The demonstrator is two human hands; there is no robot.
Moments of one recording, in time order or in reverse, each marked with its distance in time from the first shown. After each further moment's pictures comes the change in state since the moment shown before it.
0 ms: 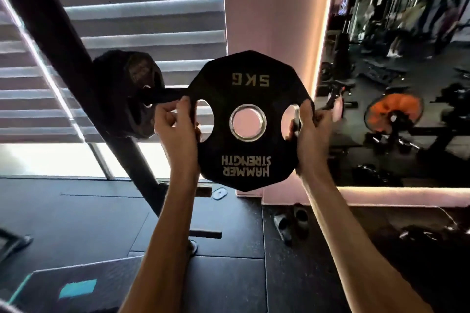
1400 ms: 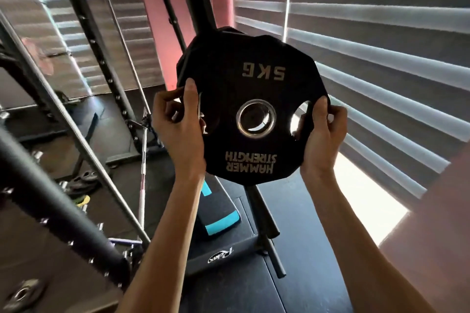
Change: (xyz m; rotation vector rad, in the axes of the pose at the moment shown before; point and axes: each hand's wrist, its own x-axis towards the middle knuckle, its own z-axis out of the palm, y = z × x) left_hand 0.123 -0.091 0.070 0.354 0.943 0.559; right_hand 0.173 0.185 0.249 0.425 -1.017 0.350
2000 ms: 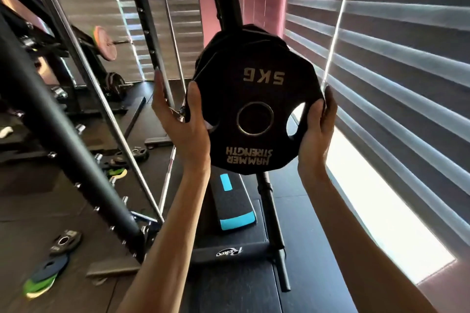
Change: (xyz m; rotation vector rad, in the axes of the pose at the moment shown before) left_hand 0.002 -0.035 0.013 0.223 0.238 0.305; right_hand 0.048 0.054 0.016 0.109 -0.311 0.070
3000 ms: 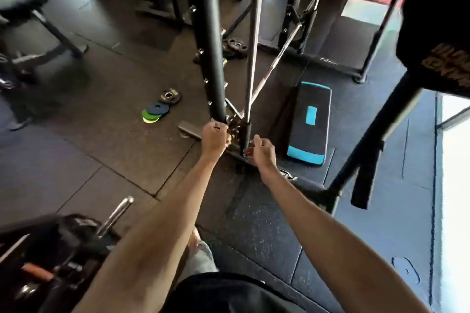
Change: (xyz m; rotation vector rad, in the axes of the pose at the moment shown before) left_hand -0.074 -0.143 -0.334 0.772 0.122 -0.853; right_hand -0.307 0.293 0.098 -0.557 -0.838 0.926
